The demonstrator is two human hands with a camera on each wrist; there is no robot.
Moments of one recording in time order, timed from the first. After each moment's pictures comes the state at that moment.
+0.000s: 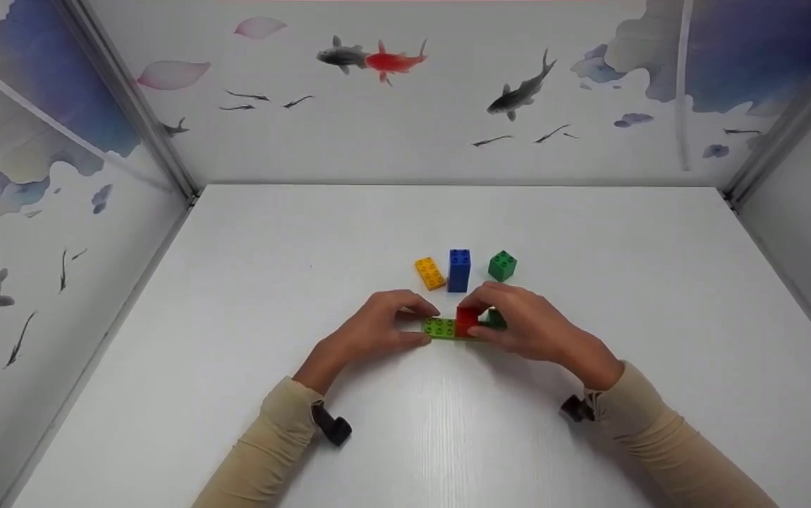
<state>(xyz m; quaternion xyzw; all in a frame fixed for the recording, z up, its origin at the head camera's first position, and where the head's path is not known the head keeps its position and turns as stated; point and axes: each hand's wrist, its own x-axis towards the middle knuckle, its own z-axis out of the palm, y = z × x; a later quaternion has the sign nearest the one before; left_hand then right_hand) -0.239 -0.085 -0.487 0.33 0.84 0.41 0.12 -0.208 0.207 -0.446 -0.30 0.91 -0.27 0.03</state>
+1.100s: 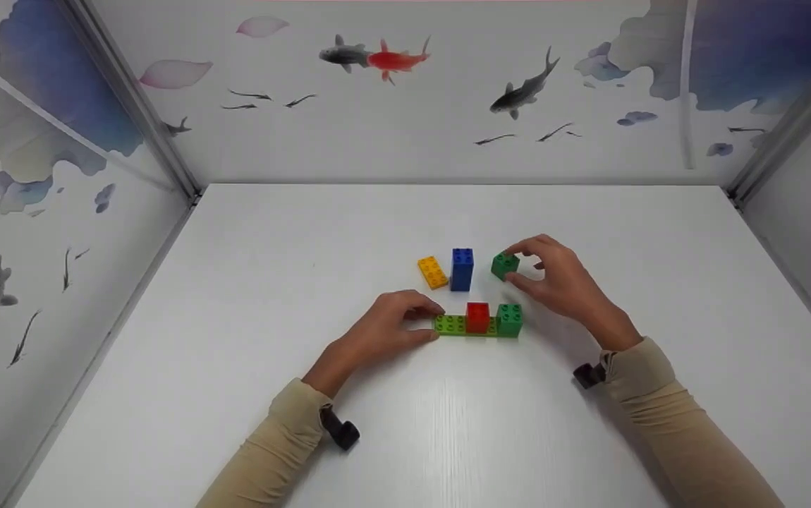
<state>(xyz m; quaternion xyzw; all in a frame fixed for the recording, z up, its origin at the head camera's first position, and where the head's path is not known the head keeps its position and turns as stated) -0.232 -0.075 -0.488 0.29 0.86 0.40 0.11 -0.264 0.253 -0.453 -0.17 0.93 -0.33 -0.04</state>
